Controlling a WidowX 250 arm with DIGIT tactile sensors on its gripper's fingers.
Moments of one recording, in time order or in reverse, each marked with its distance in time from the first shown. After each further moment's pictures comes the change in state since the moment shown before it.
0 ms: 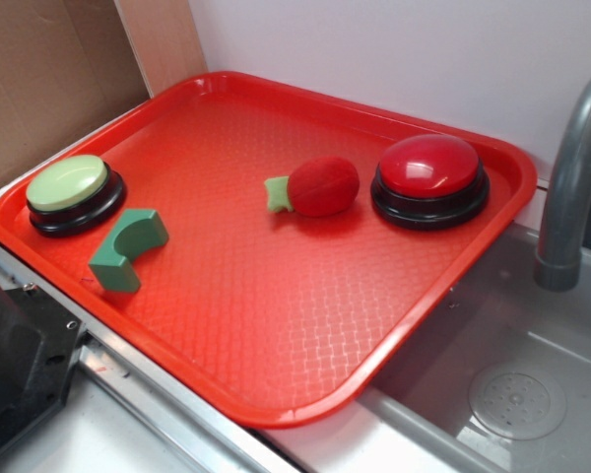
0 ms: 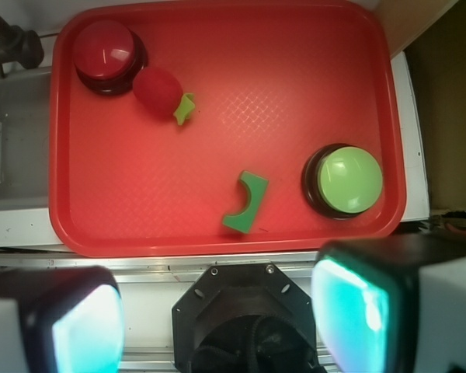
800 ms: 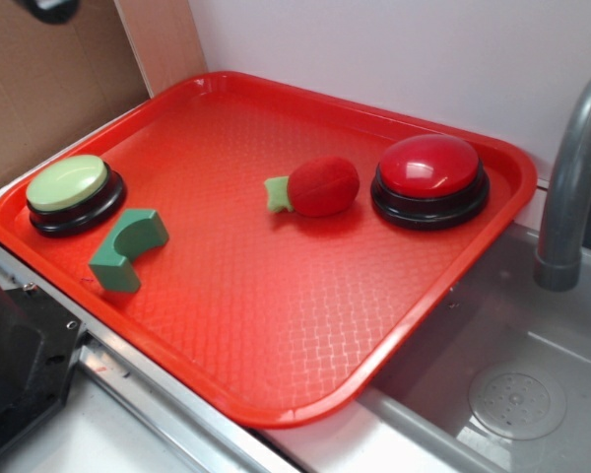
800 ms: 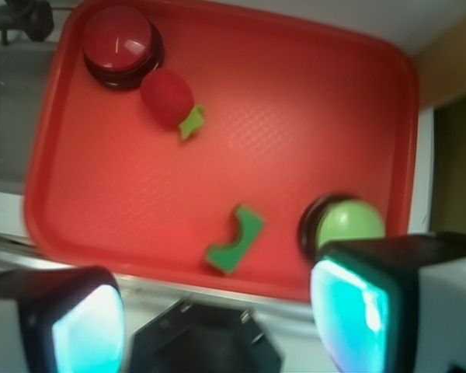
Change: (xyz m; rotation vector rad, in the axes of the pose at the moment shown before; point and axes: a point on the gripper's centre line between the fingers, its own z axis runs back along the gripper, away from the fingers) arm 0.045 -0.001 -0.037 0.055 0.023 -0.291
